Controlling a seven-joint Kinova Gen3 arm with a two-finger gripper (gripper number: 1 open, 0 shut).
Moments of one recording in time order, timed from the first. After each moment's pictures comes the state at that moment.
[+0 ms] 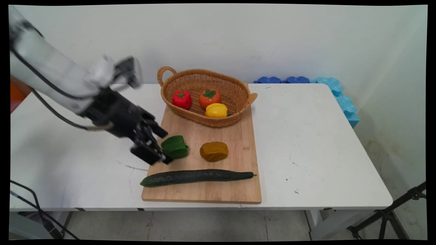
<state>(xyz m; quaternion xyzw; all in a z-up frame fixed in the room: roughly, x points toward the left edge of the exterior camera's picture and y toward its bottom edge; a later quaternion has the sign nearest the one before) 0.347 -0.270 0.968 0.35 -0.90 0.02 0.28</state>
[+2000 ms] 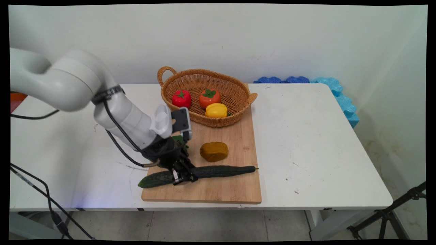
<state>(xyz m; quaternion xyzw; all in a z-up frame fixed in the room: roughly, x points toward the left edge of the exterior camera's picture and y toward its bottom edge) 0.274 -0.299 0.866 0.29 -0.93 0.04 0.21</state>
